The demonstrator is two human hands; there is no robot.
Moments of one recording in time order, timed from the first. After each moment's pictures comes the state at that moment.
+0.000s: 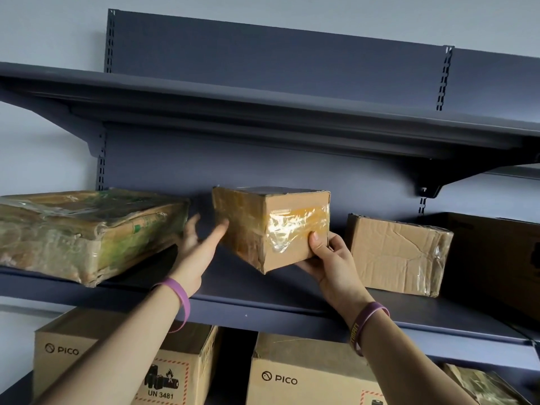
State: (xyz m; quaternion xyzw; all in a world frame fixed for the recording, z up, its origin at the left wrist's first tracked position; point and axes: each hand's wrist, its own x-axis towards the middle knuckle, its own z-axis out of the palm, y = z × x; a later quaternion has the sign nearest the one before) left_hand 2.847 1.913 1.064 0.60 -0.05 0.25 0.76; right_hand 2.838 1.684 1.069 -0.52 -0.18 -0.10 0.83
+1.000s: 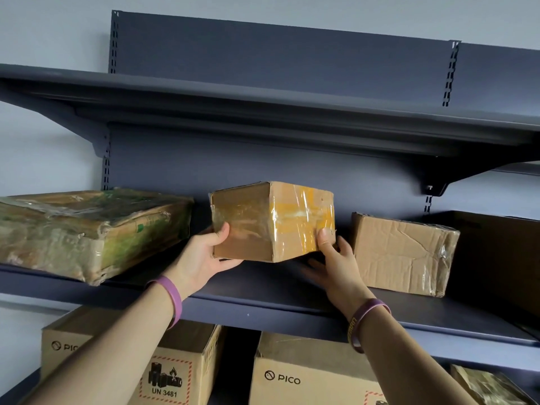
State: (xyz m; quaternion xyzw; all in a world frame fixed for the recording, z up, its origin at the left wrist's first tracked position) left_hand 2.835 1.916 1.072 0.49 -0.12 0.06 0.86; right_hand 2.860 1.675 1.061 -0.58 -0.08 -0.11 0.80
